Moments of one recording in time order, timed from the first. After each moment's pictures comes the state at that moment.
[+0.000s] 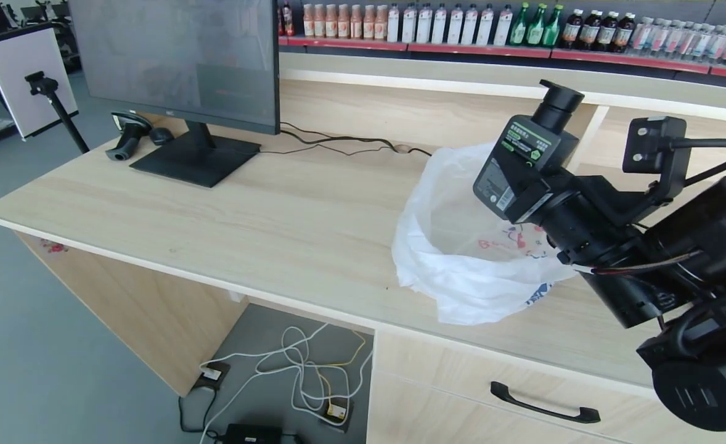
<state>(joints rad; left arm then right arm) 0.00 0.00 0.00 -0.01 0.00 -0.01 0.51 1.77 -0.68 -1.57 -0.12 0.08</state>
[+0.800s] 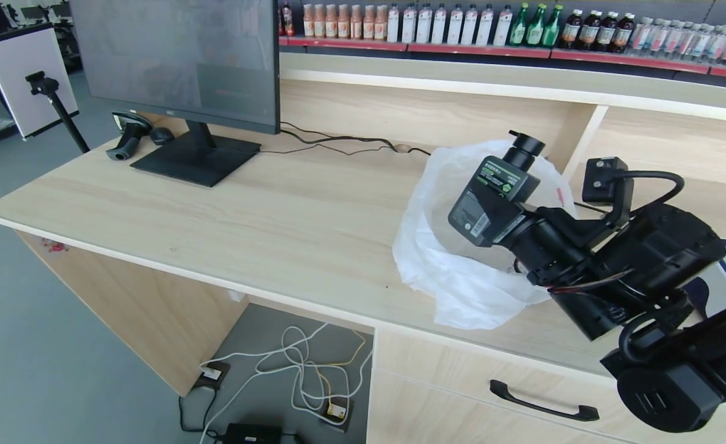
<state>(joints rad) 0.00 0.00 0.00 0.00 0.00 0.00 0.51 1.88 -0.67 -1.57 -0.12 0.36</state>
